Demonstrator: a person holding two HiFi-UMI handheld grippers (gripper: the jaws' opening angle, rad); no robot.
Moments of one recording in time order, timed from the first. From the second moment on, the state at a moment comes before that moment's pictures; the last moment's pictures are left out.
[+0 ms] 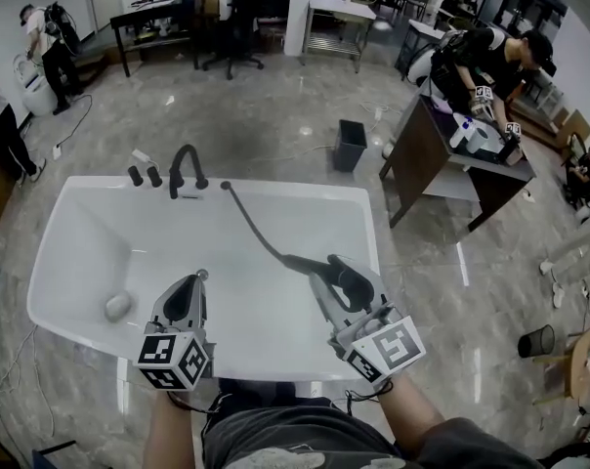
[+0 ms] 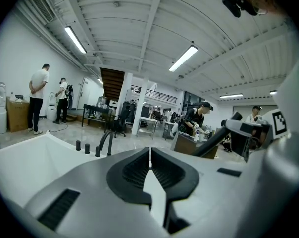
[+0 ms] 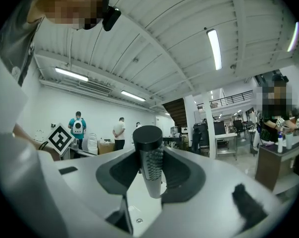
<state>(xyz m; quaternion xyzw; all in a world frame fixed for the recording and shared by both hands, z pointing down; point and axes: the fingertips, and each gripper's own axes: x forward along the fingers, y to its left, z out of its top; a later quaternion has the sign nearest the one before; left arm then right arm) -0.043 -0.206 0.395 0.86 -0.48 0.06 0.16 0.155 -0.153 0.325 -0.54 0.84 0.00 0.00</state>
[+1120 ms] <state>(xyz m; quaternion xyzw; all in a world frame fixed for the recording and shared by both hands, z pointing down) -0.031 -0.188 0.405 0.85 -0.49 0.07 0.17 0.163 -0.171 0.372 -0.53 0.84 -0.06 -0.04</state>
